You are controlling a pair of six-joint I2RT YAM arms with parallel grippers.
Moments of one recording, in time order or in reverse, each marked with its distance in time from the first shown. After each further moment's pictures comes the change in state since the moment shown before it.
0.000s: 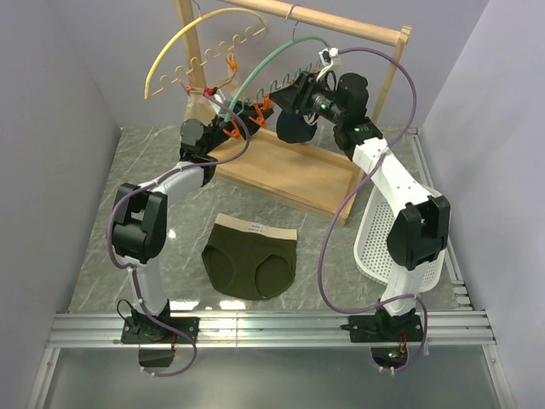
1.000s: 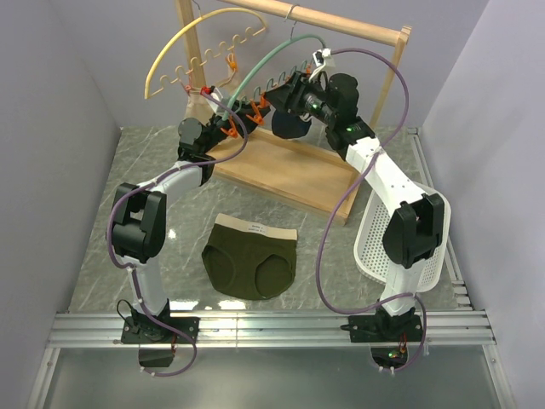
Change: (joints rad) left arm 0.013 0.000 0.002 -0.012 -0.012 0.001; right arm 0.048 0.032 0.037 -0.036 0.105 0.016
